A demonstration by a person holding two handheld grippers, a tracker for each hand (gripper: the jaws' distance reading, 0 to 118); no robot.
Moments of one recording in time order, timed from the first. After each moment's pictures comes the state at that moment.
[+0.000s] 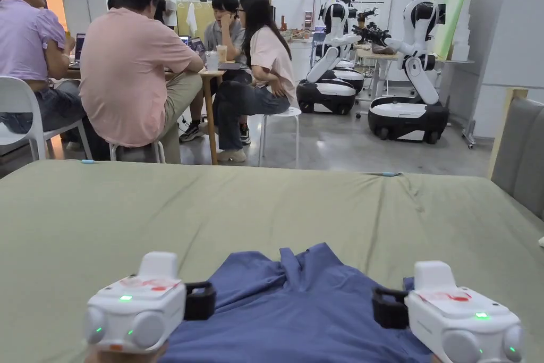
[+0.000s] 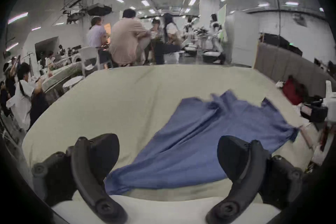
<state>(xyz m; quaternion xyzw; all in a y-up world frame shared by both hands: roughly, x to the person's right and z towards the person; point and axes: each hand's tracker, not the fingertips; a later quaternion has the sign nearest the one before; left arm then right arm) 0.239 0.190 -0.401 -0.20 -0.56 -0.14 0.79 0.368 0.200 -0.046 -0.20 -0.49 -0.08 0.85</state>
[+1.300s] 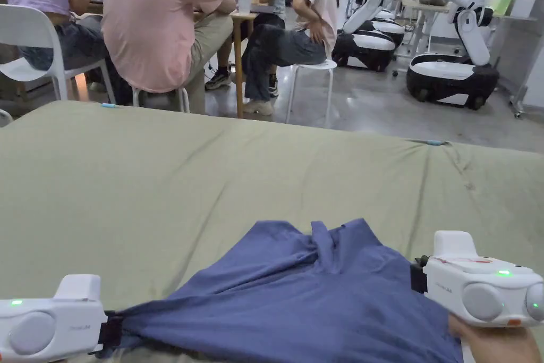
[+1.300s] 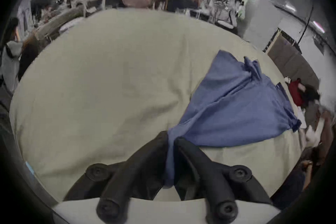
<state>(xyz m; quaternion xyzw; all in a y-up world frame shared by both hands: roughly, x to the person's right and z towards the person) 0.181 0.121 -0.520 -0.38 -0.50 -0.18 0.76 0.492 0.165 -0.103 -0.31 -0.48 -0.14 0.81</state>
